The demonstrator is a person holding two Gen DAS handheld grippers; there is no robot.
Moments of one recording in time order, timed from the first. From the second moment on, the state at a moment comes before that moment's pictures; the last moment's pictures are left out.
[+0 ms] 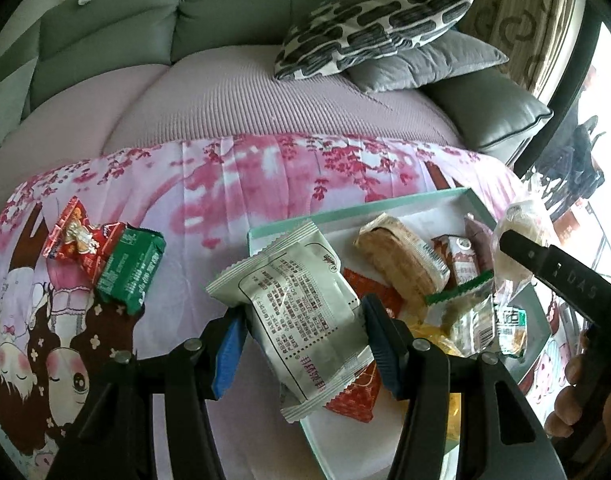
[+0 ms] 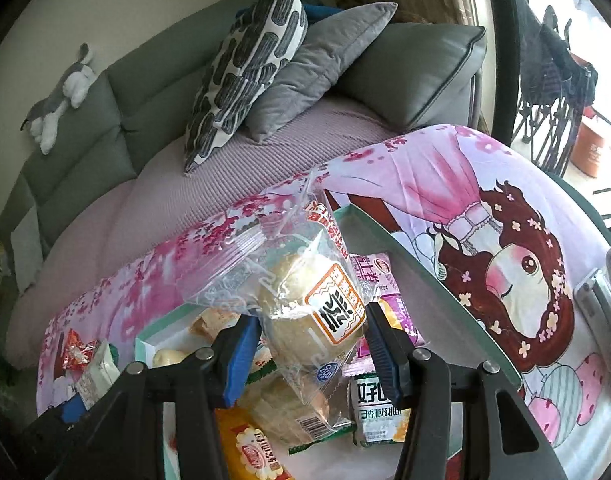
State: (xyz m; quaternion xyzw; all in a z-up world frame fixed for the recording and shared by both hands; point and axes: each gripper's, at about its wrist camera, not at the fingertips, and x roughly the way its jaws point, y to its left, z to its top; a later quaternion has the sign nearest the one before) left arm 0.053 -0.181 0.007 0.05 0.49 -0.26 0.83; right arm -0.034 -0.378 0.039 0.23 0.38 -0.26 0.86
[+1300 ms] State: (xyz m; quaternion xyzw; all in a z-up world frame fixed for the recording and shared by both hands) left arm 0.053 -0.188 0.003 0.10 0.50 -0.25 0.82; right arm -0.021 -0.367 0.032 0.19 0.42 -0.27 0.85
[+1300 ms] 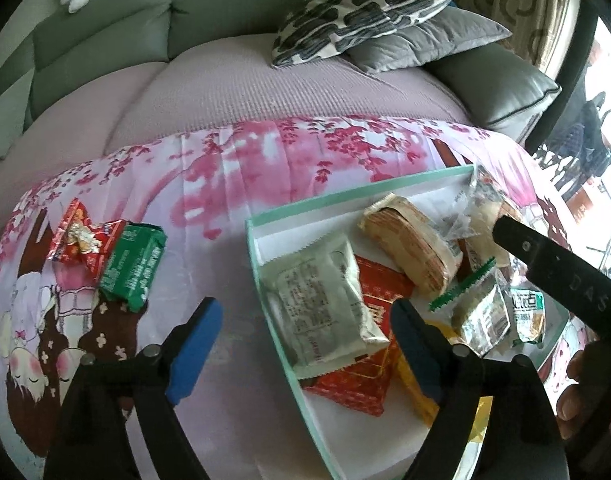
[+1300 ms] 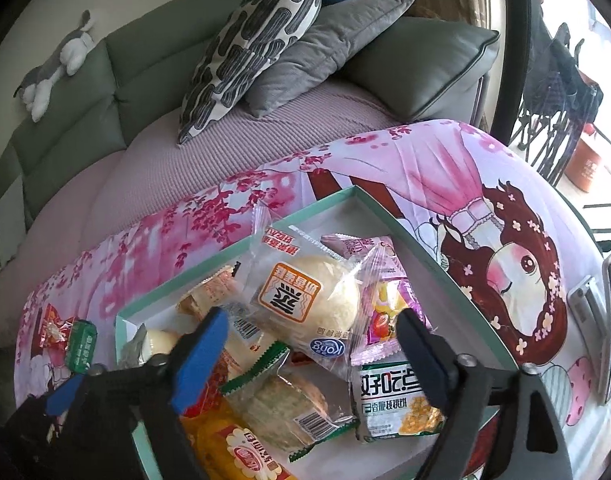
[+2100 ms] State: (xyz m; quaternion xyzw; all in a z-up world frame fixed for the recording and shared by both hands) left arm 0.100 -0.087 0.004 -0.04 0.50 -0.05 0.86; right arm -0.015 -0.347 0.037 0.15 0.43 -0.25 0.86
